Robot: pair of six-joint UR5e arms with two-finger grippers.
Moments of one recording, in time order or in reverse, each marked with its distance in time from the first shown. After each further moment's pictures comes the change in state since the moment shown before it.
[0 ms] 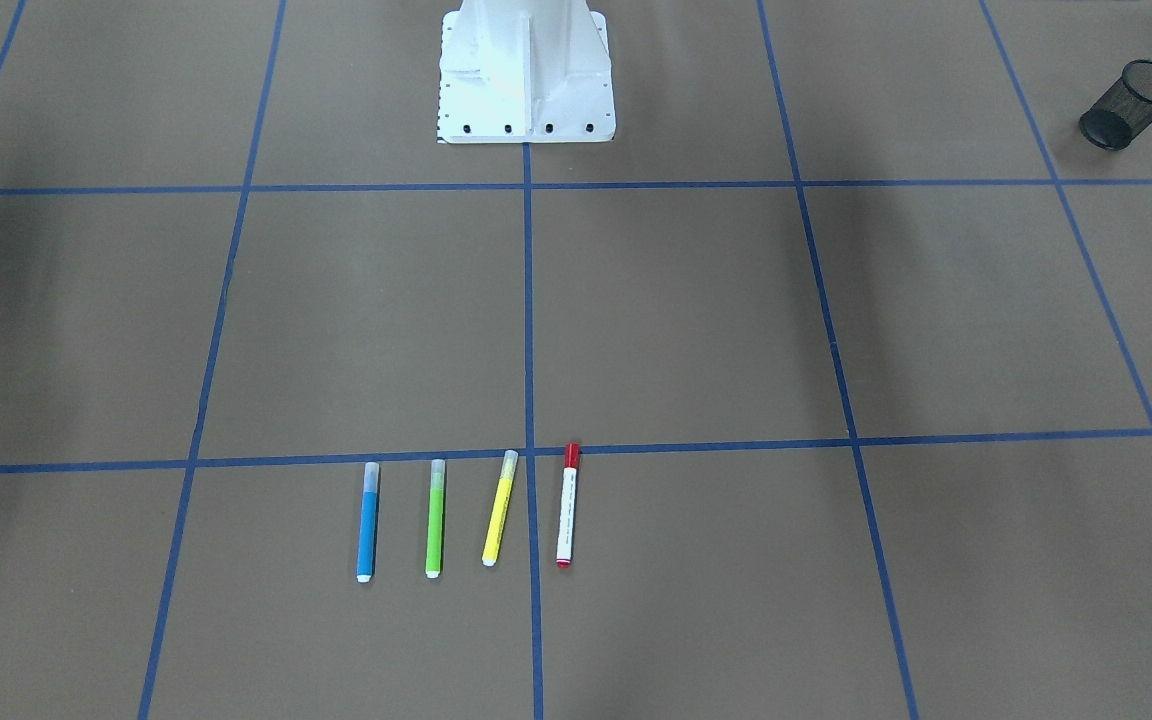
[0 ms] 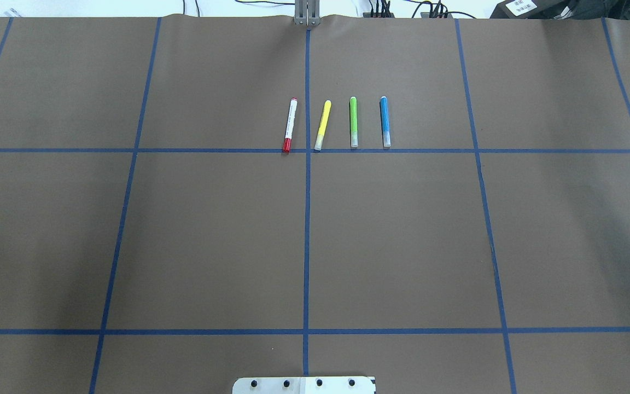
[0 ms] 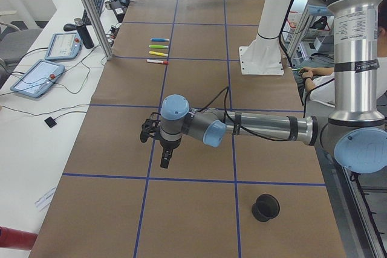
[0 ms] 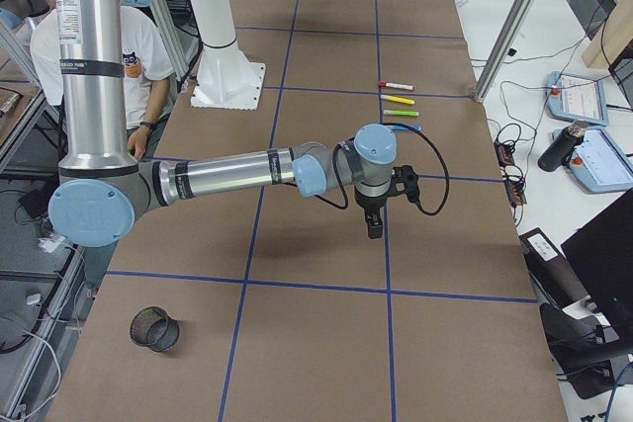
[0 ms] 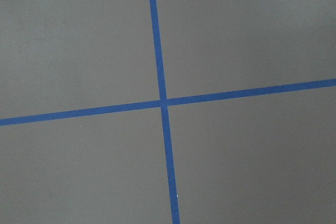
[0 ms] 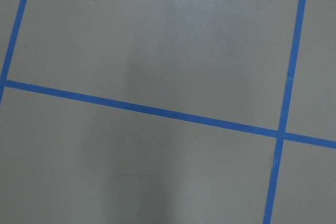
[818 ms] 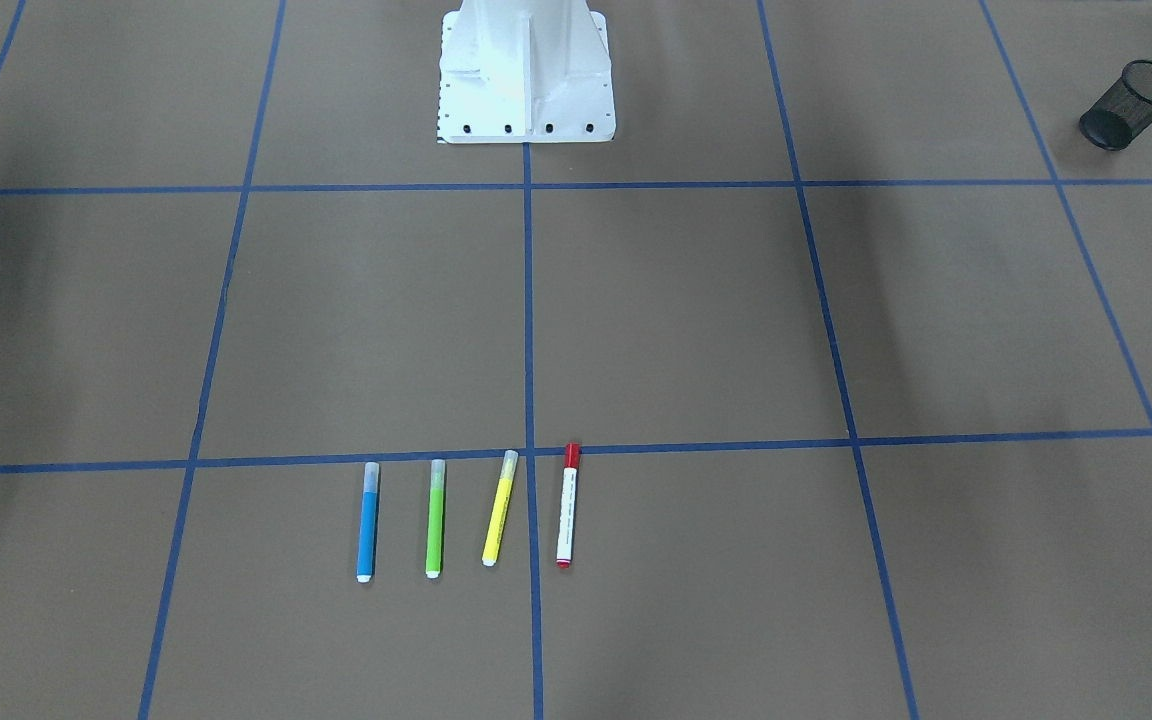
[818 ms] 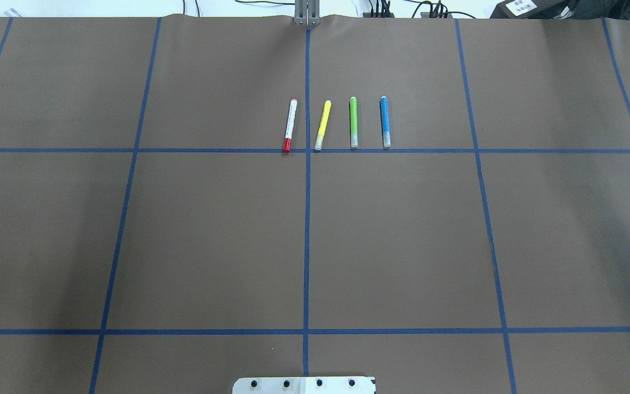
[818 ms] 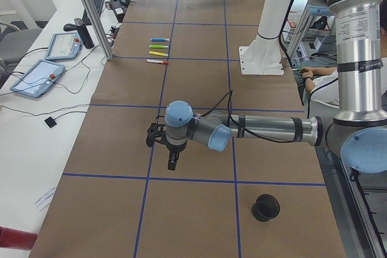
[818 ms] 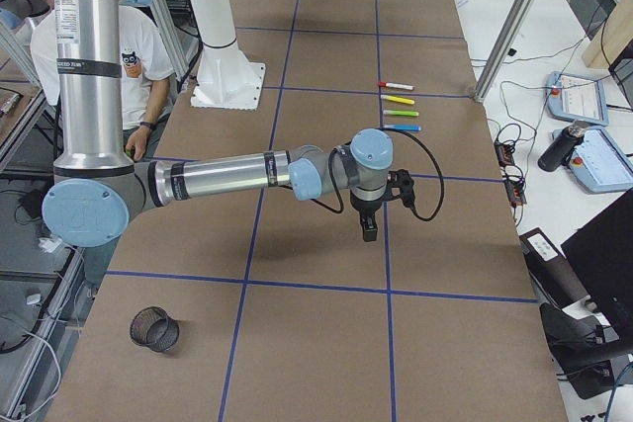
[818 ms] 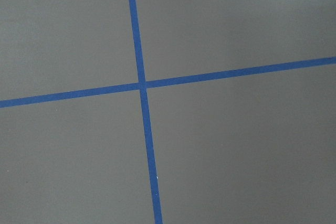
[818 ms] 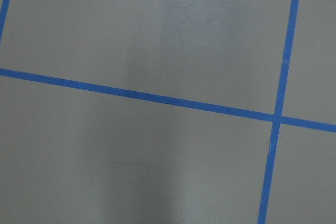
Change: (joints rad) left arm 0.004 0.034 0.012 -0.008 -0.053 -0.002; right arm 0.000 -0.017 0.002 0.001 0.024 0.008
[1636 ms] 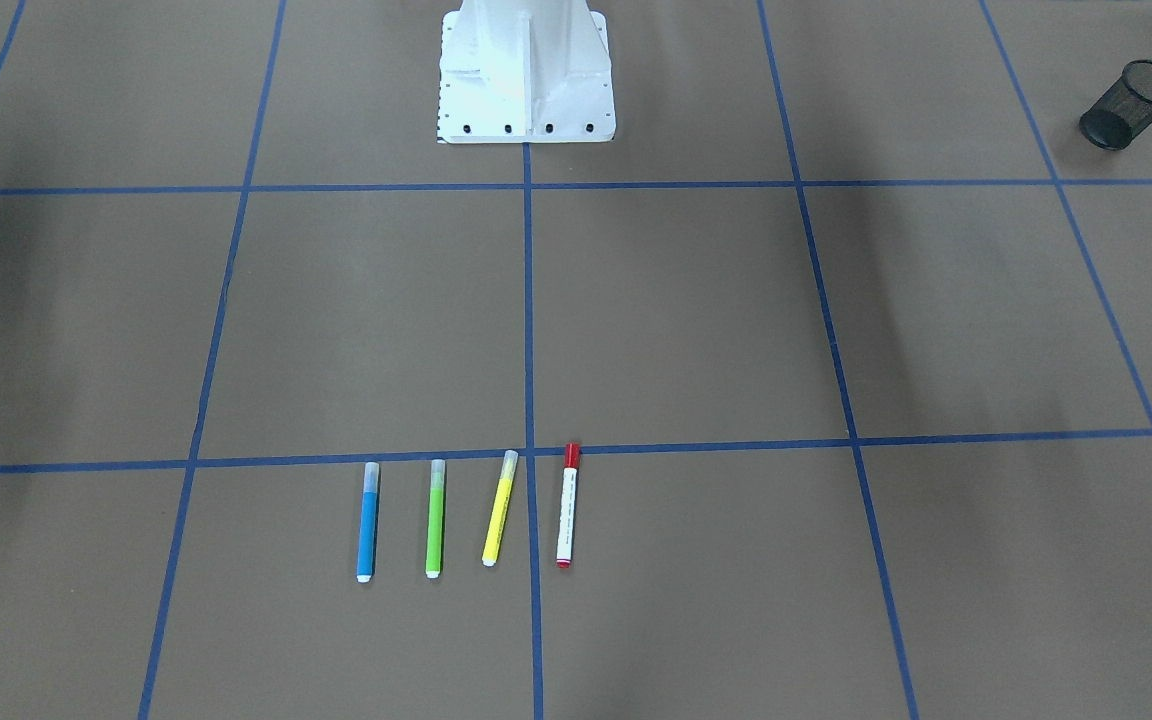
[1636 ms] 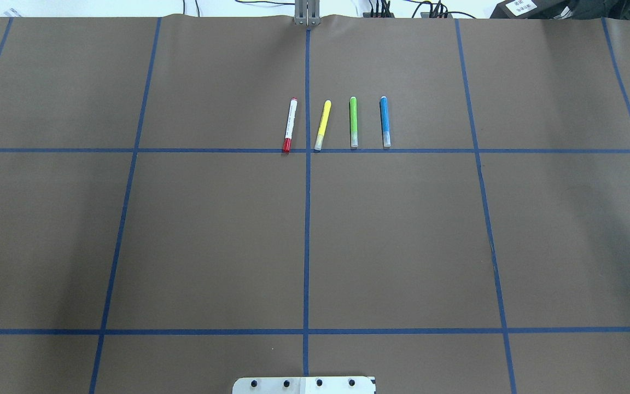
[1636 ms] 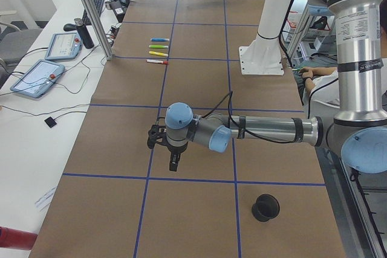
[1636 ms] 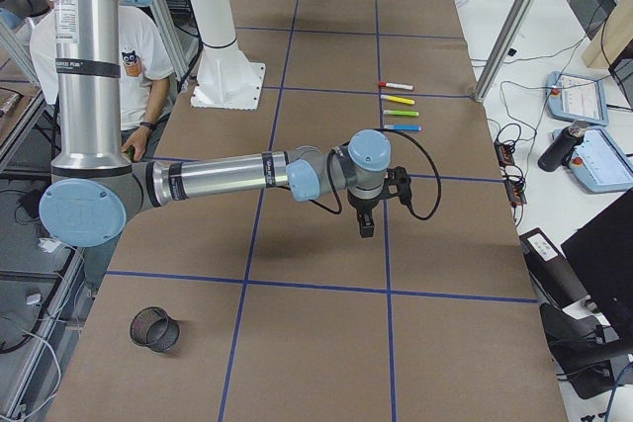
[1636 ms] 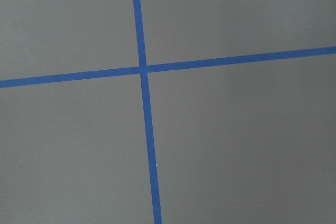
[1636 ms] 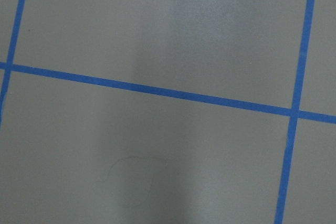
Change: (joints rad) left arm 0.002 0.004 -0.001 -0.002 -0.033 -0.001; right arm -0.002 -0.010 0.005 0.018 0.051 0.004
